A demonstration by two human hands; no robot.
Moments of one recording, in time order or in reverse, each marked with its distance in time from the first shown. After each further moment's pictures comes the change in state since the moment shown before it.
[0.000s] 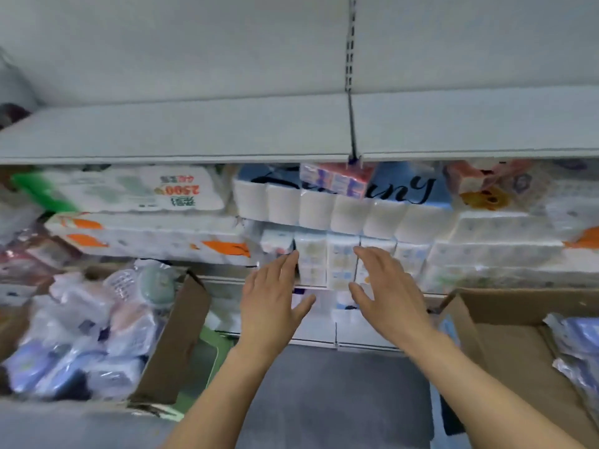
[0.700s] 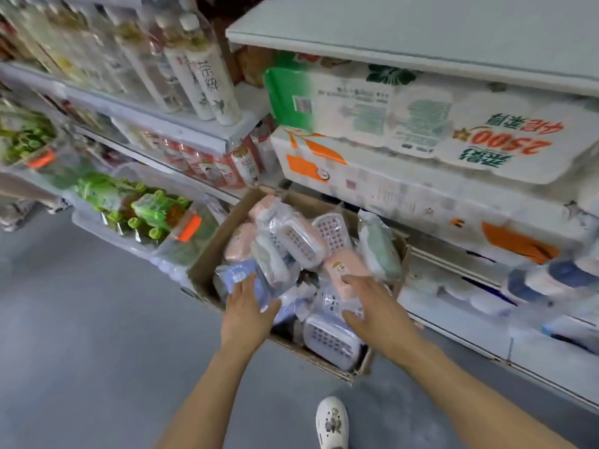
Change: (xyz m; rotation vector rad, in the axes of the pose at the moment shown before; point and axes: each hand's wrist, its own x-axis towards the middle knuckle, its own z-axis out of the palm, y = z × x) left_hand -0.162 -0.504 -0.070 -0.198 -0.189 -0.998; right_hand 0.087 -0.403 0.322 0.127 -0.607 -0.307
